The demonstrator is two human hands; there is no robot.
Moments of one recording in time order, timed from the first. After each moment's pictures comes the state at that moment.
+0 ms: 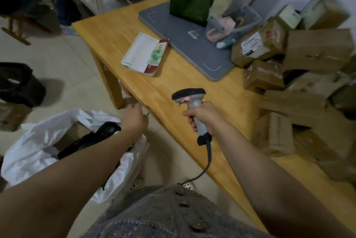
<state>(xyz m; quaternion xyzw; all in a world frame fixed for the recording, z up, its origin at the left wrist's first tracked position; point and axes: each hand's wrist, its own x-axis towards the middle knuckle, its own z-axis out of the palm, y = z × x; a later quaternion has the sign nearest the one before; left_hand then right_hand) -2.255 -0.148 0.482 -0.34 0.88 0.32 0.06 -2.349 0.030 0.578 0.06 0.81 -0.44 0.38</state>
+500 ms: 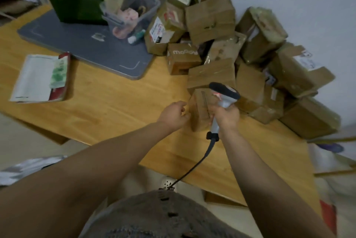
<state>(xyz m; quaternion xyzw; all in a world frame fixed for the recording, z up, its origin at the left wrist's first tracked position) -2.375 0.109 0.546 0.08 0.90 0.41 0.15 -2.356 0.260 0.590 0.35 0.75 -0.56 -0.04</state>
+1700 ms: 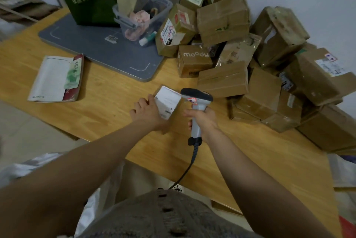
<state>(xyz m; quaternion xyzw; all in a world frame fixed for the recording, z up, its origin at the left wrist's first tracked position) -2.390 0.054 0.540 -0.11 0.97 0.16 0.17 -2.376 0.215 0.568 0.28 0.70 -0.65 0.14</state>
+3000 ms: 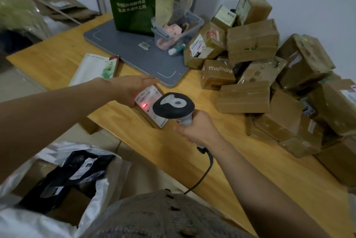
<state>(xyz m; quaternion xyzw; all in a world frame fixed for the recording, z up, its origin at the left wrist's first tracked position) -2.412 -0.093 0.616 0.19 0.97 0.01 0.15 -2.348 0.152 0.614 -0.09 0.90 -0.38 0.18</state>
